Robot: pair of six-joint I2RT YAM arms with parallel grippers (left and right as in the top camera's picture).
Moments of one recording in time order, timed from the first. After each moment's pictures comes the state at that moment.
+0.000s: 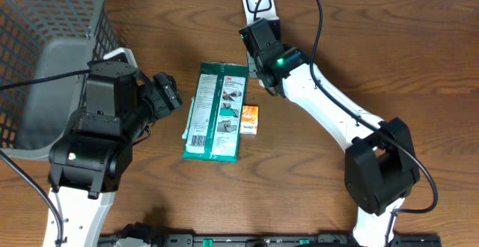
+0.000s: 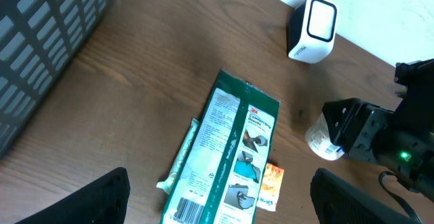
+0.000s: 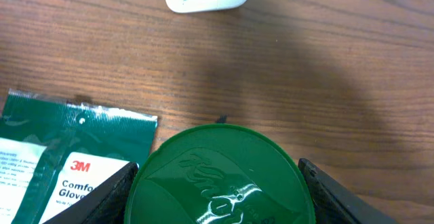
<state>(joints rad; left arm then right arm) -0.19 1.06 1.23 -0.92 -0.04 -0.58 0.57 1.99 1.60 -0.58 0.38 0.38</state>
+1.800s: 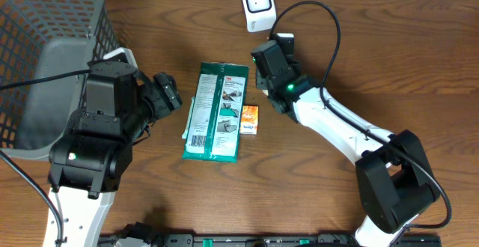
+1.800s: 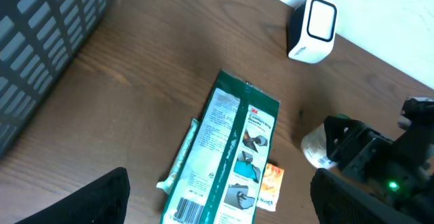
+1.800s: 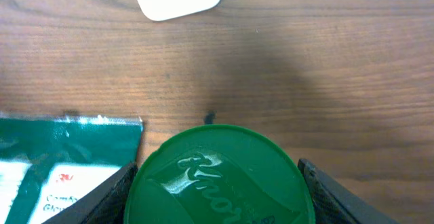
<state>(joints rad) -0.19 1.06 1.23 -0.92 -0.04 -0.58 0.57 1.85 1.25 -0.24 0.42 0.49</state>
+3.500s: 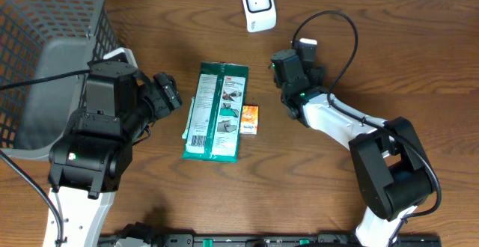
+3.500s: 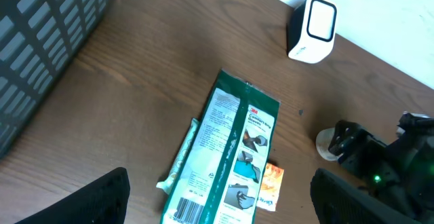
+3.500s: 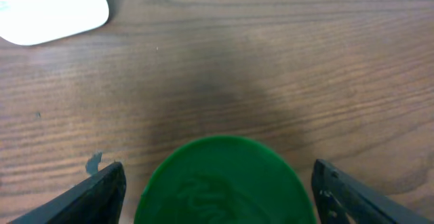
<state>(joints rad) -0.19 1.06 1.23 -0.92 -0.04 -0.58 0.47 1.91 1.10 0.02 0.58 0.44</state>
